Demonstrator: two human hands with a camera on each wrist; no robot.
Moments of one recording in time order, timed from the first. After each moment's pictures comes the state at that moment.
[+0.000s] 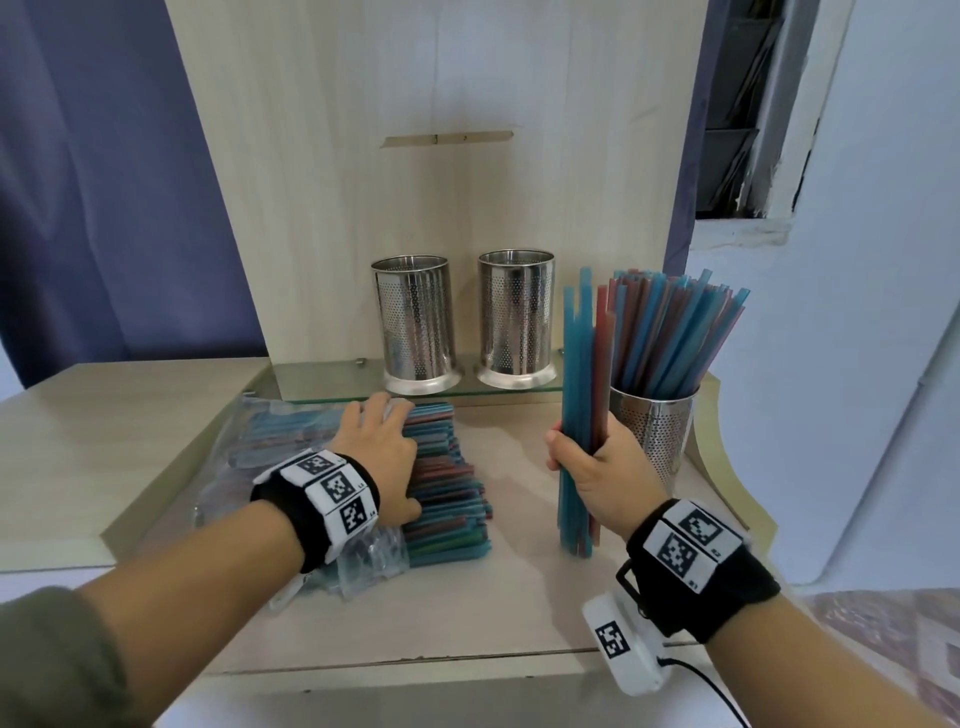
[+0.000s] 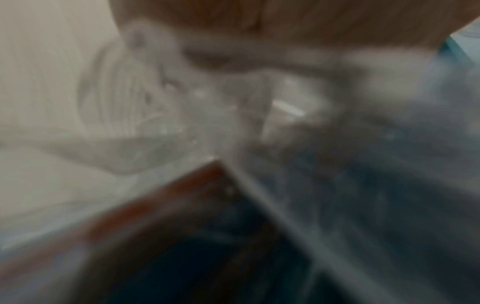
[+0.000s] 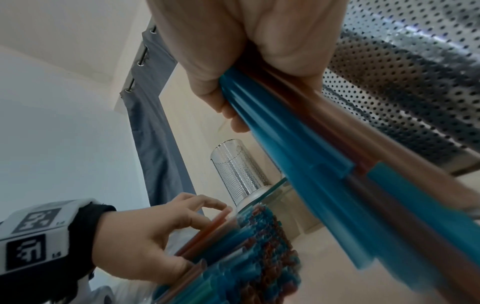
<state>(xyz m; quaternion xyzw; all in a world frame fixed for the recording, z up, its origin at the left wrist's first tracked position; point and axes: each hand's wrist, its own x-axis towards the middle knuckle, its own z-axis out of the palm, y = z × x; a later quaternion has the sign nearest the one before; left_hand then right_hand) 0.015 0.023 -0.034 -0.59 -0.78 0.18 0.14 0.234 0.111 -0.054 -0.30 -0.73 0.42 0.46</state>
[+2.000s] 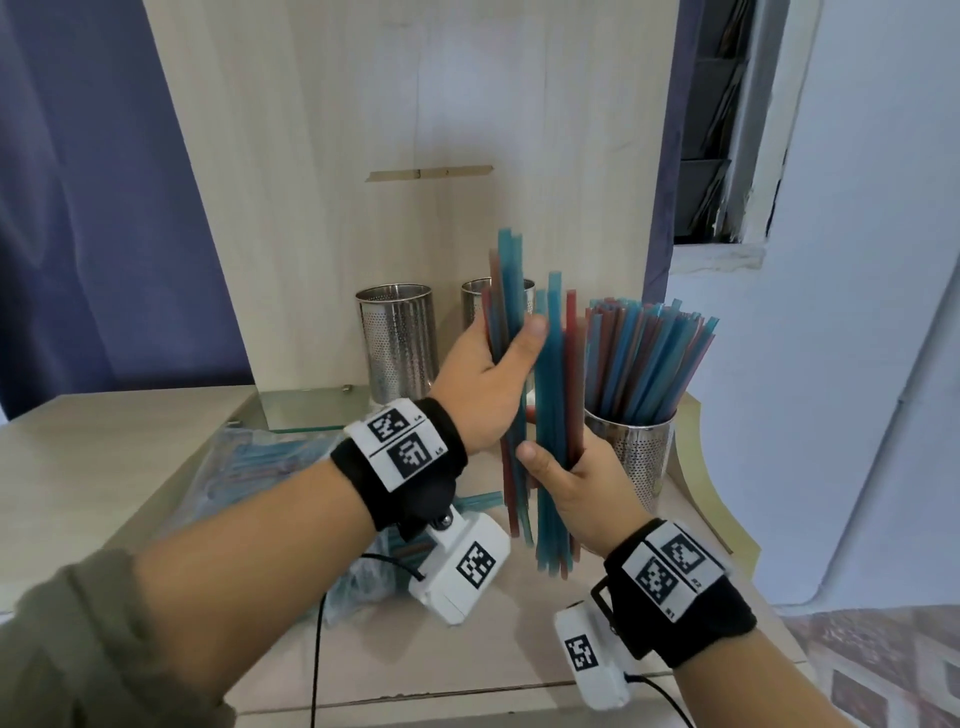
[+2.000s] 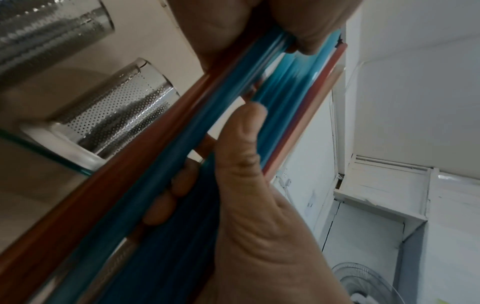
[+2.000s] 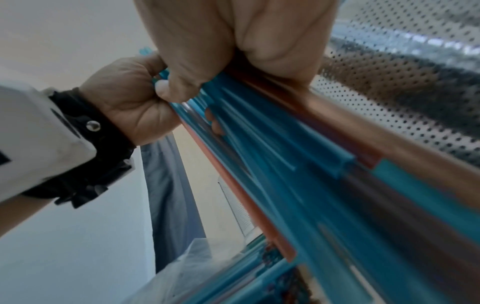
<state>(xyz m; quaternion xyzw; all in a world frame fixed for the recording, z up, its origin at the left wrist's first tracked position) 0.121 0.058 0.053 -0.62 -0.48 -0.60 -0.15 0.236 0.104 -0.034 -0.19 -0.73 0.46 0.47</state>
